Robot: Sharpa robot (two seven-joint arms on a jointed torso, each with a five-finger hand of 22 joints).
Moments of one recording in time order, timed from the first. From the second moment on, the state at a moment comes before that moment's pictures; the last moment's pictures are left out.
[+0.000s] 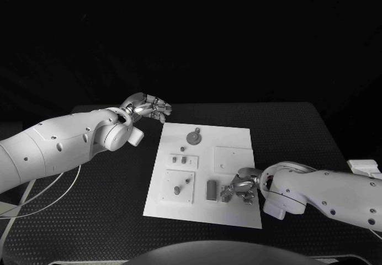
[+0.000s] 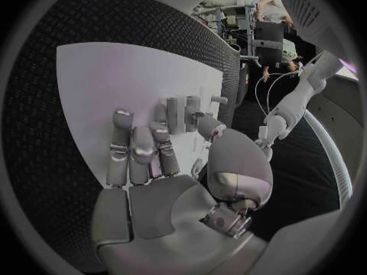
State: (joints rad) left arm 1.23 -0.74 -0.10 1.21 -0.38 -0.20 0.19; left_hand 1.06 -0.09 0.57 -0.21 0.06 0.88 0.18 0.29 0.49 1.17 0.12 0.07 0.34 1.00 0.04 0.69 0.54 0.04 1.03 -0.06 0.21 1.09; right arm 1.11 -0.84 -0.25 1.65 -0.85 -0.11 -0.51; right_hand 0.77 -0.19 0.74 -0.13 0.05 1.01 0.09 0.21 0.61 1.09 0.01 1.26 1.03 1.24 -0.09 1.47 0.87 0.25 1.13 -0.02 0.88 1.31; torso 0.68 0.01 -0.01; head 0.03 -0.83
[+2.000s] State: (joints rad) left arm 1.23 -0.74 -0.10 1.21 -0.38 -0.20 0.19; left_hand 1.06 -0.09 0.57 -0.21 0.06 0.88 0.18 0.29 0.49 1.17 0.12 0.07 0.34 1.00 0.04 0.69 0.55 0.04 1.03 -0.06 0.21 1.10; right arm 1.11 -0.82 -0.25 1.65 -1.07 -0.03 -0.47; right_hand 0.88 -0.20 0.74 -0.19 0.05 1.05 0.09 0.25 0.63 1.12 -0.02 1.27 1.03 1.27 -0.12 1.47 0.90 0.25 1.15 -0.03 0.88 1.31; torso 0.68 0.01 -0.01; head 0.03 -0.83
